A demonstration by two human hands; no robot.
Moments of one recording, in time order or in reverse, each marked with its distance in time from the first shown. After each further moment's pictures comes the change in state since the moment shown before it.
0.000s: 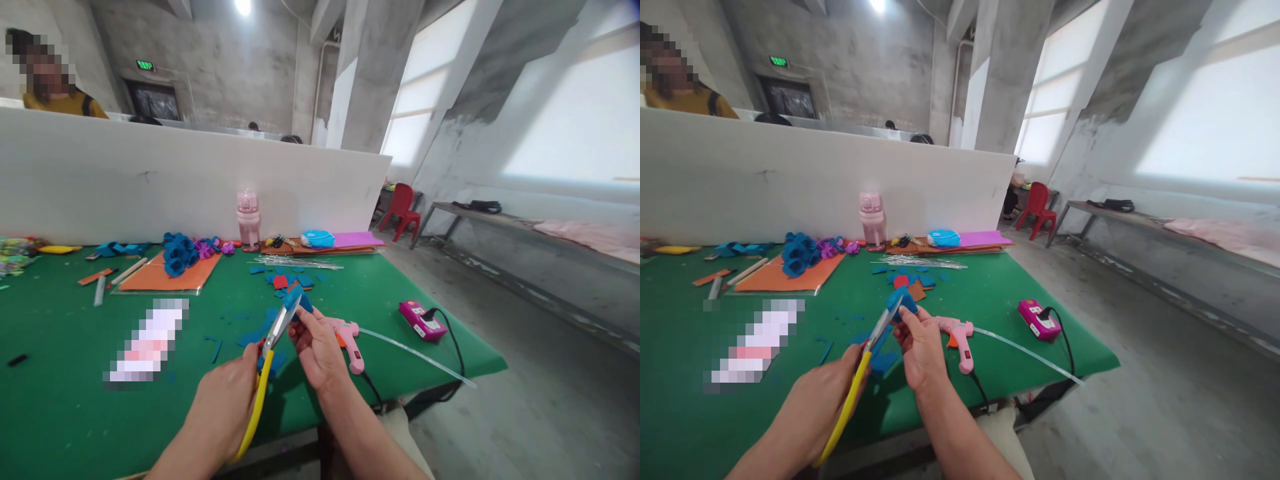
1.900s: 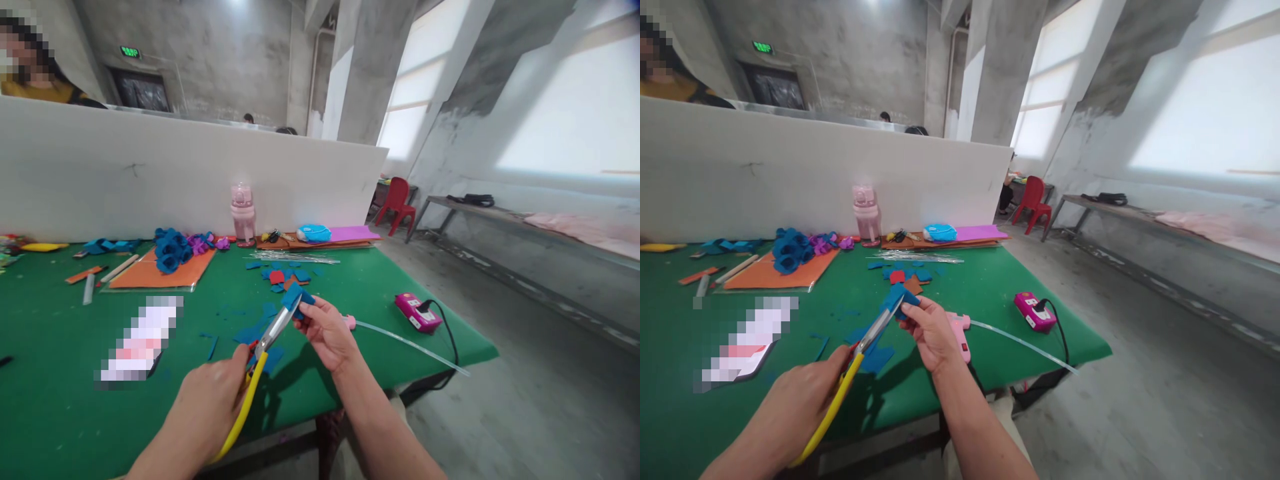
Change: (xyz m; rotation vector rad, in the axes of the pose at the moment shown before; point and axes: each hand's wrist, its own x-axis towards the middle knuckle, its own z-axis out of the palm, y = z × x) left_hand -0.008 -0.007 -0.015 0.116 -0.111 0.022; right_hand 0.011 -0.023 -0.018 -0.196 -0.141 0.026
